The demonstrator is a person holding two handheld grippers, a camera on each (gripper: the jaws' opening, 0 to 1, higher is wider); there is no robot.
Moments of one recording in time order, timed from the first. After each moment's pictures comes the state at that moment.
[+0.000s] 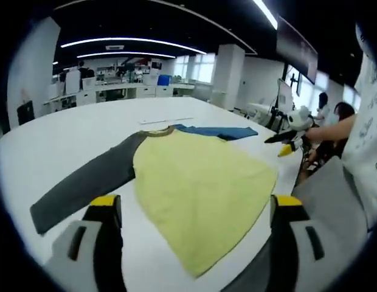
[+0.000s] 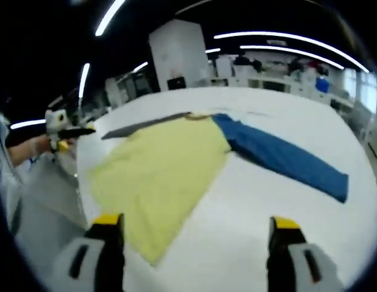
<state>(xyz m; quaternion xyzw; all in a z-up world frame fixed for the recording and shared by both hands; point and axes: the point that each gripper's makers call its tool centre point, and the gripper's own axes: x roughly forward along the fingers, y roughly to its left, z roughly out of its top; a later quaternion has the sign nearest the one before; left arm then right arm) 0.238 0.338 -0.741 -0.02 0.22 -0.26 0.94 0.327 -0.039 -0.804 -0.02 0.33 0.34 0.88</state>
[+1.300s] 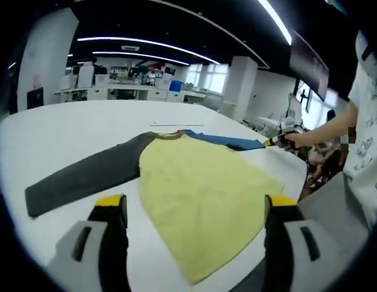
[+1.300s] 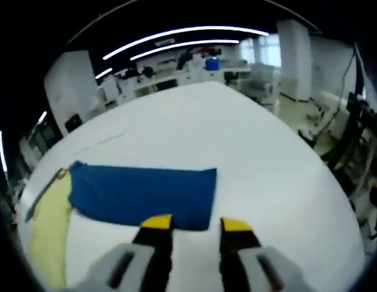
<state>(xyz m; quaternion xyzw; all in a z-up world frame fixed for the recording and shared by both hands) 0.245 0.340 -0.752 -0.07 0.21 -0.23 0.95 0.457 -0.233 -0.836 0.05 0.38 0.01 0.92</state>
